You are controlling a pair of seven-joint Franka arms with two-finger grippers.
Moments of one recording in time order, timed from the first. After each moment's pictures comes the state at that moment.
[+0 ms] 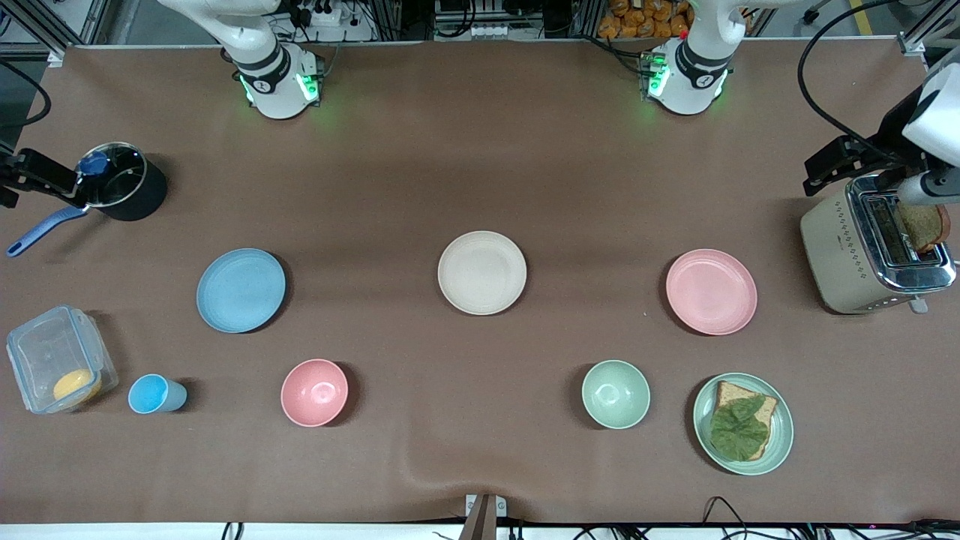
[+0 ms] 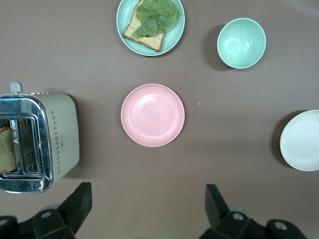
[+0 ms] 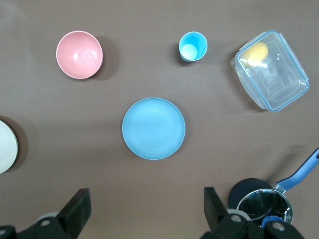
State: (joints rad) left arm -0.07 0.01 -0.05 -1.48 0.01 1.49 -0.17; right arm -0.08 0.05 0.01 -1.44 0.02 1.49 -0.05
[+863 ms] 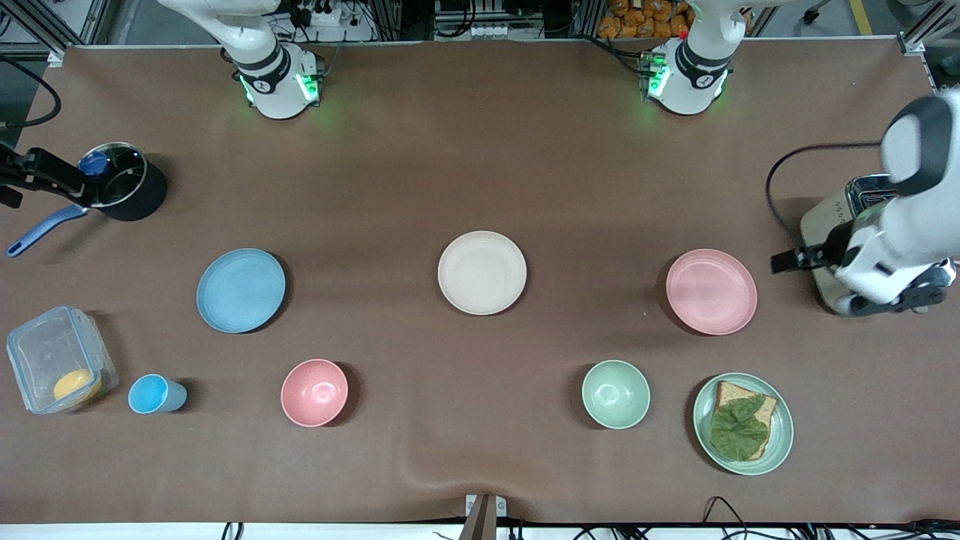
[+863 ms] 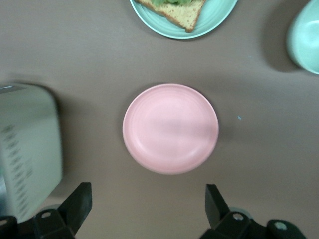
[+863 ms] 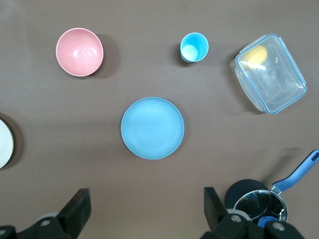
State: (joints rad) left arm 0.02 0.25 -0.04 -1.75 0.01 1.86 -0.17; right arm -0.07 0.05 0.03 -1.44 -0.01 1.49 -0.05
